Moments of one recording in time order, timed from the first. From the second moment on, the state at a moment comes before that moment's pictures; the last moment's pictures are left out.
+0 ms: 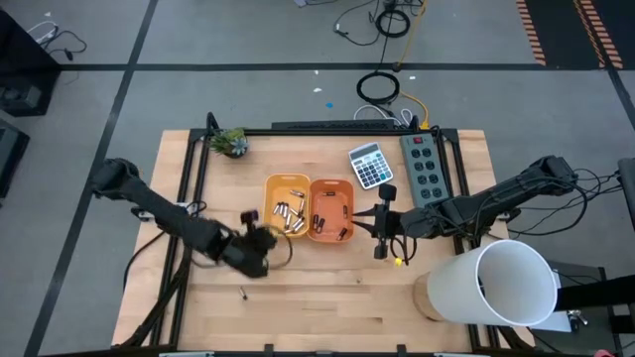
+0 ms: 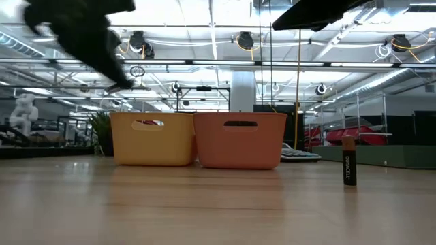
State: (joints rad) left arm -0.51 1.40 0.88 -0.59 -0.51 -0.48; right arm 0.33 1.19 0.77 0.02 0.52 -0.09
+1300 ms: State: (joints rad) left arm -0.56 1.40 1.02 -0.90 -0.04 -0.61; right arm 0.34 1.19 0.77 -0.05 0.53 -0.04
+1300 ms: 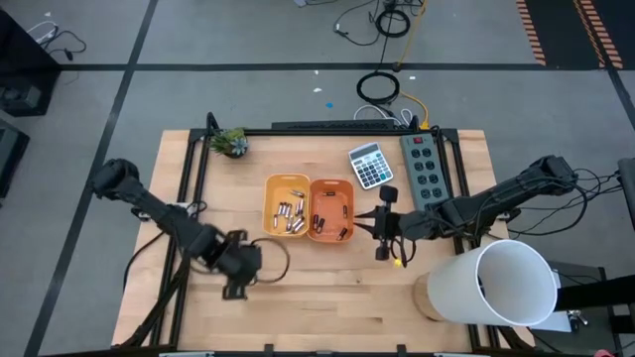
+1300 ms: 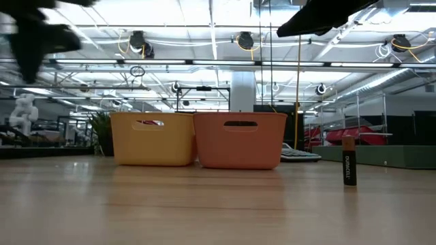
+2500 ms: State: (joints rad) left arm -0.81 1.76 0.98 -0.72 -0.06 -0.36; right arm 0.33 1.19 0.77 0.00 0.52 -0.08
